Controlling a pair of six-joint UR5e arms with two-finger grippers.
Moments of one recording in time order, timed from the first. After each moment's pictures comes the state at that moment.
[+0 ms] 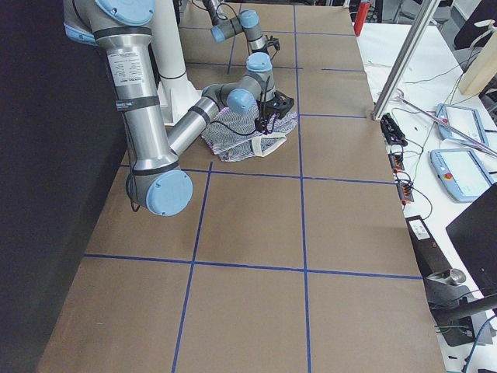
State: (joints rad) left arm -0.52 -2.05 -1.80 -1.83 -1.57 -1.44; right arm 0.75 -1.34 2.08 -1.48 1.94 1.70
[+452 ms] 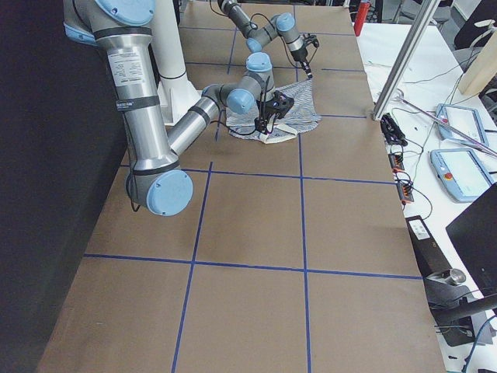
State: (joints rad) left arm -0.73 -2.30 -1.30 -2.11 -1.58 -1.31; right arm 0.75 -1.34 2.08 -1.48 1.94 1.70
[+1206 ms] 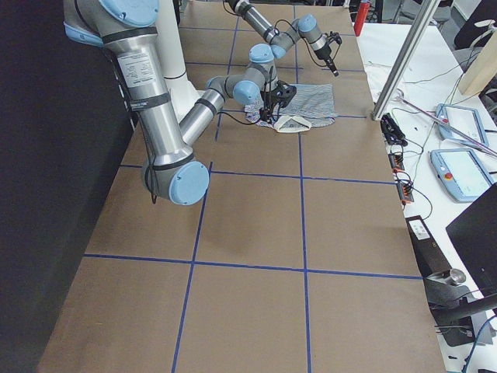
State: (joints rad) left arm -0.84 -2.34 -1.10 -2.37 -1.62 -1.23; right arm 0.67 -1.17 1.98 -1.48 1.86 1.70
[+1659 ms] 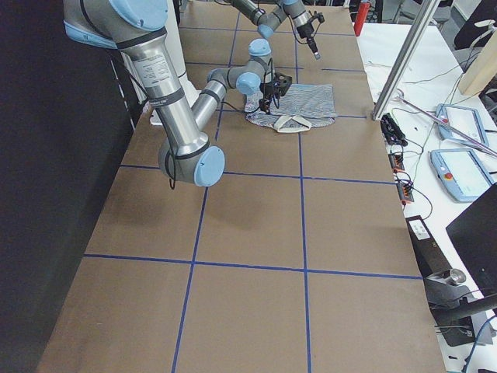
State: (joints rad) left arm -0.87 -2.01 -1.55 -2.36 -1.80 -1.23; right arm 0.55 -0.99 1.82 -1.48 1.79 1.65
